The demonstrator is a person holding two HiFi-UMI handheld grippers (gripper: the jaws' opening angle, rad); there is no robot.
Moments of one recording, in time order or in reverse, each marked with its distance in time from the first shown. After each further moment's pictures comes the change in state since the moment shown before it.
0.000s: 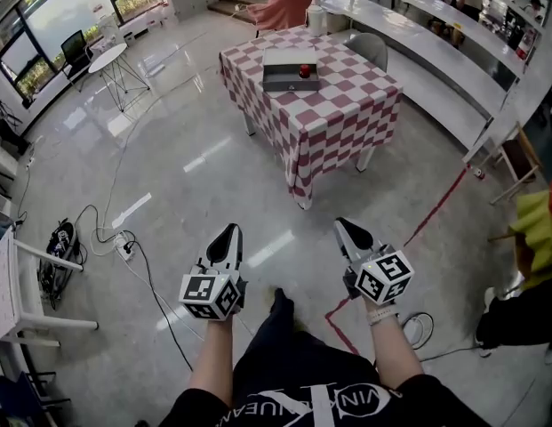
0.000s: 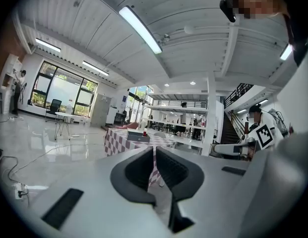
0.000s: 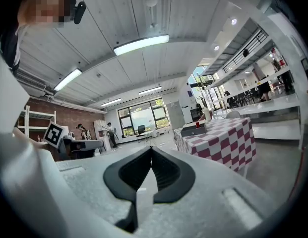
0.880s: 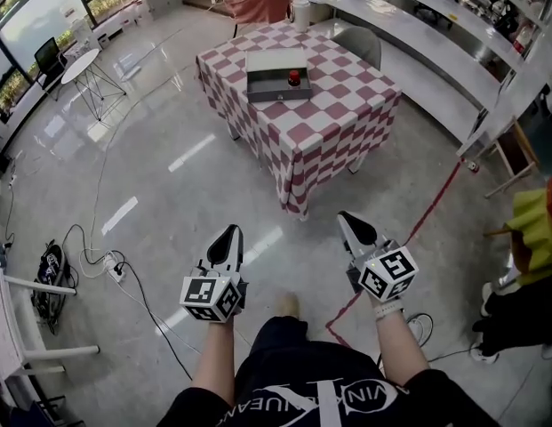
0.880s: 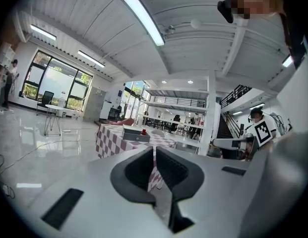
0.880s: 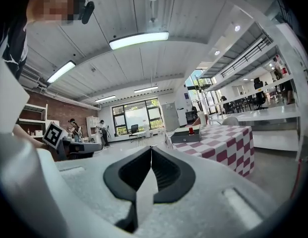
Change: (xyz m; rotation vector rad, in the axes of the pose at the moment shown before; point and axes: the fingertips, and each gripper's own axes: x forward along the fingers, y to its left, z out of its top) left arm 0.132 0.050 0.005 -0.034 0.041 -0.070; right arm 0.097 -0.081 0.033 -0.054 0.000 -0.062
